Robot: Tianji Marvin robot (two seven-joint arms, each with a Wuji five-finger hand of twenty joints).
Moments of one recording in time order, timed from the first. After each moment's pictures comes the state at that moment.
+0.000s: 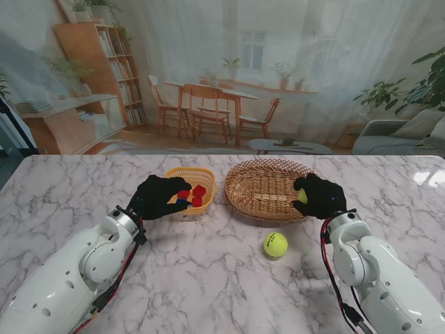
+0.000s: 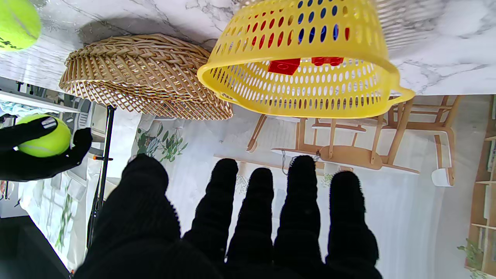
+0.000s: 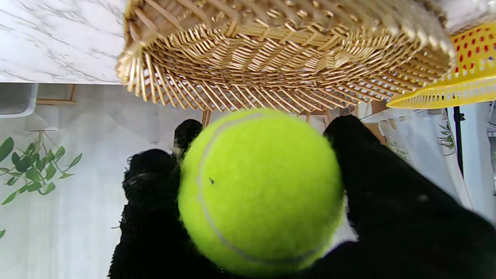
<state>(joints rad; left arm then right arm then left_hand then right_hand) 1.43 -1.07 -1.16 -1.48 0.95 -0.26 0.13 -1.53 -1.07 1.29 -1.54 -1.04 0.03 -0.13 0.88 -0.06 0.00 0.01 0.54 0.15 0.25 0.55 0.55 0.16 0.18 0.39 0.53 0.22 0.29 0.55 0.15 0.25 0.79 0.53 0.58 -0.47 0.80 -0.19 0.55 0.10 0.70 0.47 0.56 0.21 0.82 0.57 0.75 0.18 0.94 0.67 0.76 0.15 1.53 0.61</state>
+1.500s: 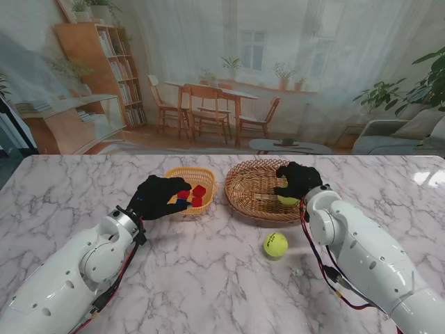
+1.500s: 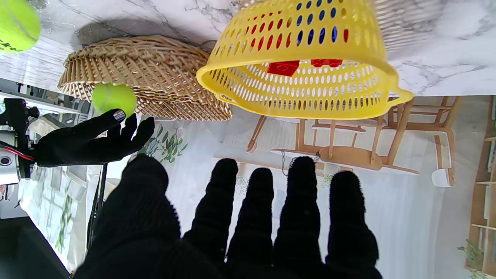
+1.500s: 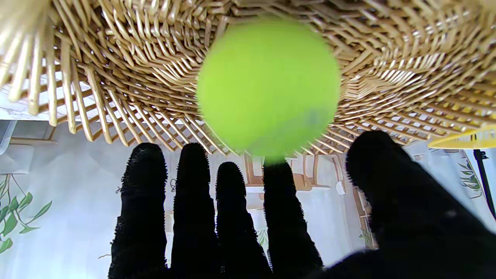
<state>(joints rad) 1.43 -1.07 -1.16 -1.48 0.96 -0.26 0.13 -1.13 -1.09 0.95 -1.18 -0.87 0.12 -0.05 0.88 -0.06 0.00 0.01 0.54 0.15 0.25 0.55 0.55 0.16 0.18 0.39 0.52 0.22 0.29 0.55 0.15 0.25 0.79 0.53 0.45 -0.38 0.71 -0.10 0.45 0.09 0.49 0.53 0.41 0.21 0.64 0.41 0.53 0.18 0.54 0.42 0.36 0.31 1.16 0.47</state>
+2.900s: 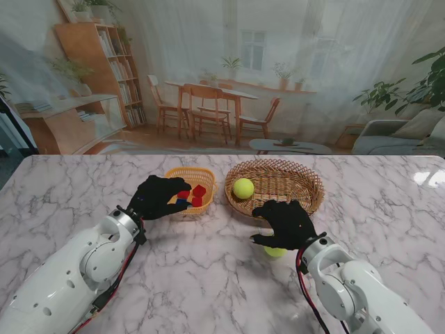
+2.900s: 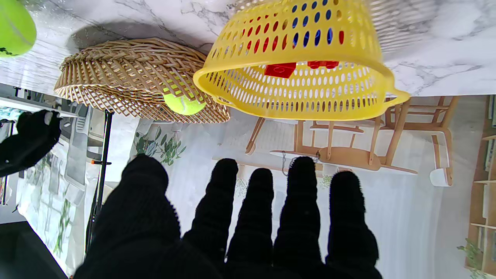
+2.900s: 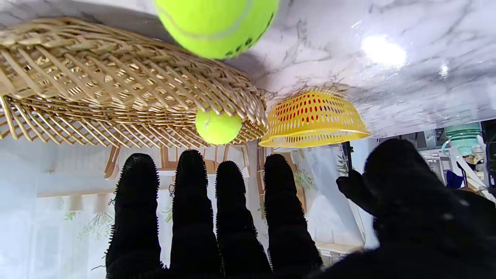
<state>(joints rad) 1.42 -1.07 -1.15 -1.47 0.97 -0.25 0.13 -1.68 -1.05 1.21 -1.74 -1.10 -0.07 -0.03 0.87 -0.06 0.00 0.01 0.54 0.15 0.25 0.55 0.55 0.16 0.18 0.39 0.52 0.22 0.29 0.55 0.15 0.25 0.79 0.53 0.45 -0.29 0.47 -0.06 0.47 0.08 0.39 0.53 0.45 0.21 0.54 0.38 0.52 0.19 0.40 0.36 0.24 0.38 1.07 0.41</state>
